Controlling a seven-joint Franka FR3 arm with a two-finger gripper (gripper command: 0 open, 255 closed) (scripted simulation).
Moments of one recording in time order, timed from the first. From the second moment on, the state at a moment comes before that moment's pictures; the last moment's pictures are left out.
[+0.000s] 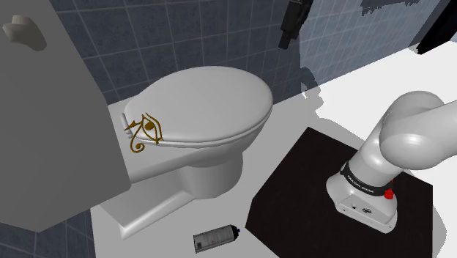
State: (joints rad) arm -0.01 -0.74 0.07 -2.30 0.08 1.66 -0.14
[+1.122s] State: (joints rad) arm 0.00 -0.30 0.39 -2.09 0.07 1.85 0.24
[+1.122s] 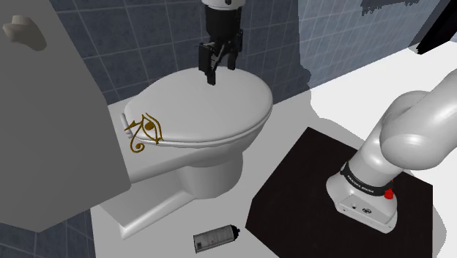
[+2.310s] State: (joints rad) arm 0.22 0.49 0.51 -1.40 -0.30 1.76 0.71
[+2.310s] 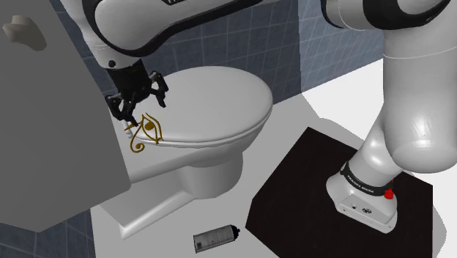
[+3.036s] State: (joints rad) arm 0.23 0.53 0.50 -1.44 -0.33 1.84 0.74
